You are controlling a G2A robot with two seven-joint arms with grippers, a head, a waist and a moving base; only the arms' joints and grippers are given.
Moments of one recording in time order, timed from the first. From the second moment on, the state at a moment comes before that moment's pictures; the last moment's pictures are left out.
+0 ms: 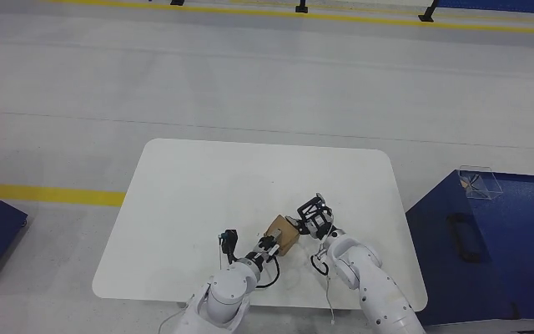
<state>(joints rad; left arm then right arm) 1.31 -1.56 -1.07 -1.46 0.02 0.40 -0.13 -1.17 -1.29 1.18 -1.28 -1.46 -0.22 0.03</state>
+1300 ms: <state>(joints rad) 1.29 -1.56 -1.07 -1.44 0.00 0.44 -0.12 -1.16 -1.29 1.20 -1.28 -1.41 -0.34 0.06</state>
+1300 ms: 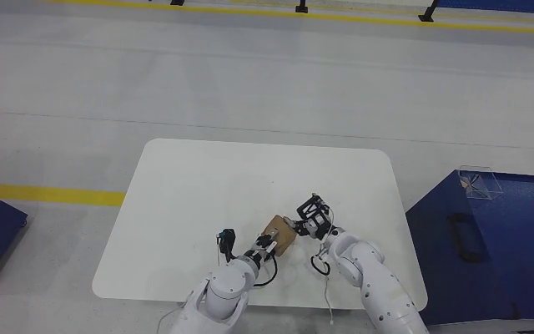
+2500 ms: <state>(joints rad) 1.32 -1.55 -1.08 -1.48 -0.01 0.41 -0.13 -1.00 -1.28 1.23 -1.11 -1.23 -0.46 0.19</state>
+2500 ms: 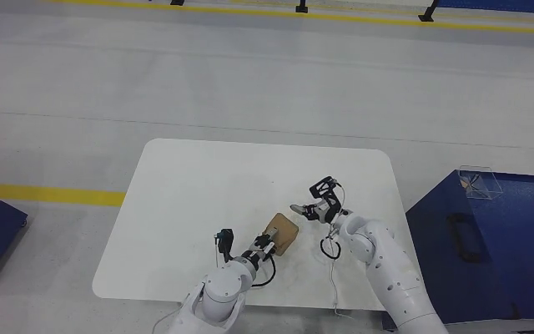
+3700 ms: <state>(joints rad) 1.30 -1.55 -1.05 -1.46 -0.03 0.42 -0.08 -1.00 -1.28 1.19 -1.09 -1.18 -0.52 0.24</state>
